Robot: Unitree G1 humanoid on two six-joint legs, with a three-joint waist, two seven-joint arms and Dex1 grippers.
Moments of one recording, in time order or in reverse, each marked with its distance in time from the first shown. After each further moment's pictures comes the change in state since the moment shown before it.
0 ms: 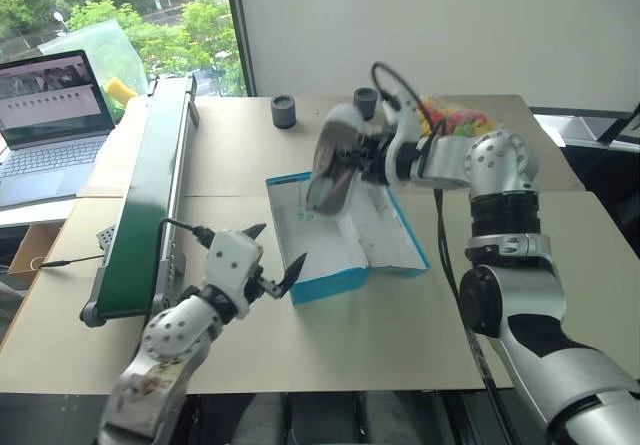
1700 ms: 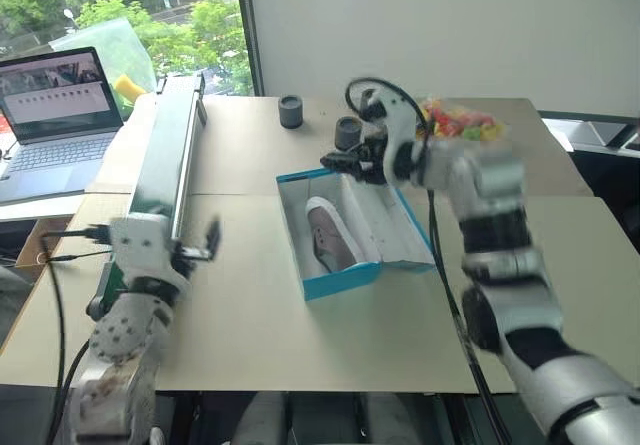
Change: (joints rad) left arm -0.086 -0.250 0.337 0.100 0.090 0.031 0.479; right arm 0.345 -0.053 0.279 -0.510 -0.439 -0.544 0.588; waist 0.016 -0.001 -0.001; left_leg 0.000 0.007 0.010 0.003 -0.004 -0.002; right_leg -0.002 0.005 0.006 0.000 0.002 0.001
